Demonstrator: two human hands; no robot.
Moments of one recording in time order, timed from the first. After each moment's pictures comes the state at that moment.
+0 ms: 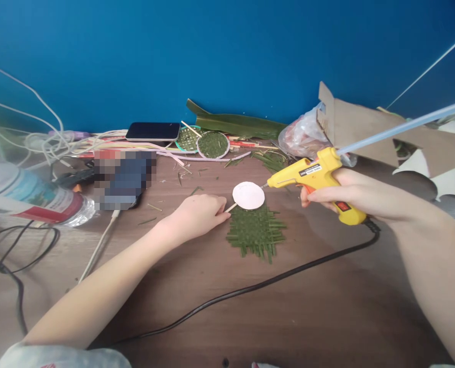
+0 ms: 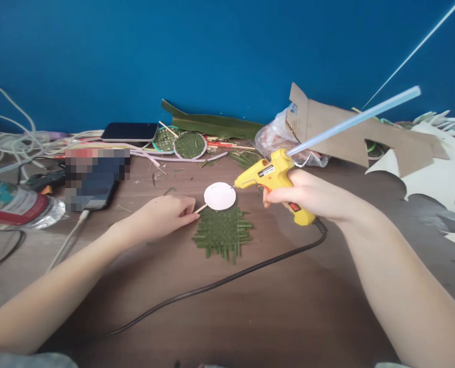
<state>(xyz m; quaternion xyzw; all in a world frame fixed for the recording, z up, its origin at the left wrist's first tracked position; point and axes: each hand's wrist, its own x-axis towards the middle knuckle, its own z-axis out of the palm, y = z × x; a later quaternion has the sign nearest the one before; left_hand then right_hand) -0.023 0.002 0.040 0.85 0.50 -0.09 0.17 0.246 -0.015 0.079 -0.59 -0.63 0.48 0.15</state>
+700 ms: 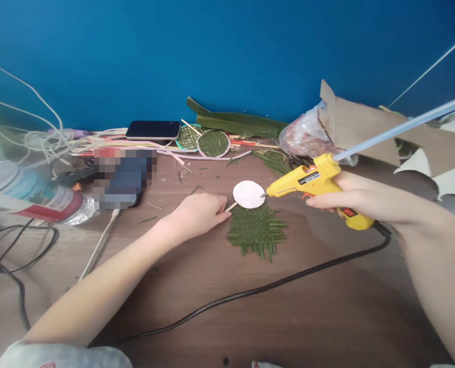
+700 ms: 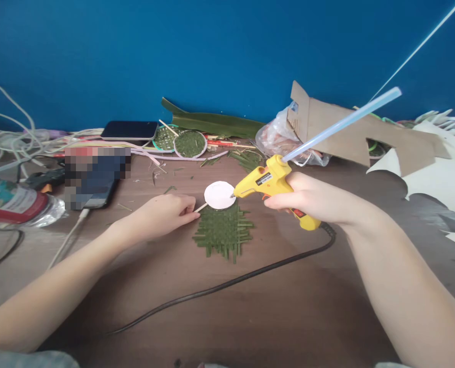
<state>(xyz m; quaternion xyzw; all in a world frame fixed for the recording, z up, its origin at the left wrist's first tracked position) -0.022 0.002 0.042 0.85 0.50 -0.10 0.16 0.247 -0.019 0.079 -0.65 -0.61 0.45 0.12</state>
